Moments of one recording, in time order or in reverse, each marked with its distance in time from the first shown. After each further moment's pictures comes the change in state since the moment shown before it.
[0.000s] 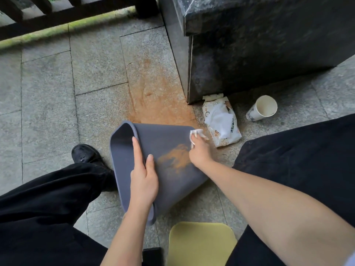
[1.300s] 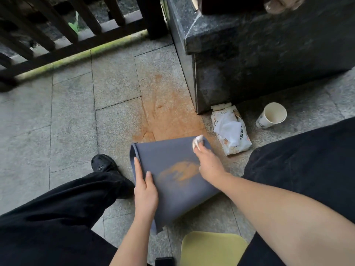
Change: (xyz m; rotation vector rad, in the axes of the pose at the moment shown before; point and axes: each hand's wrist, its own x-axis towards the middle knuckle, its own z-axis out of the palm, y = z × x) left_hand -0.001 -0.033 -0.010 -0.036 0.049 -0.119; right_hand -0.025 0.003 -0.011 -0.383 0.016 -0.348
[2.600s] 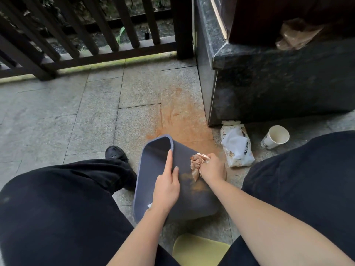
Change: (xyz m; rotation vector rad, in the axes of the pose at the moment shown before) left_hand -0.057 0.028 0.000 0.106 -0.086 0.156; right_hand -0.048 -0.049 -0.022 0.313 0.210 0.432
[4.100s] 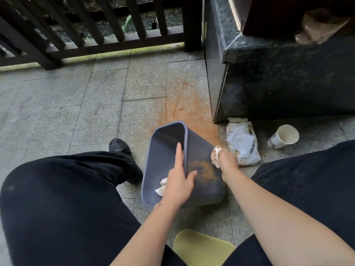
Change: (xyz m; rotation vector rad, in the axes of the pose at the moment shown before) left_hand 0.004 0.007 0.015 -0.058 -0.103 0.023; right_hand 0.042 0.011 -0.009 0.709 -0.082 0.412
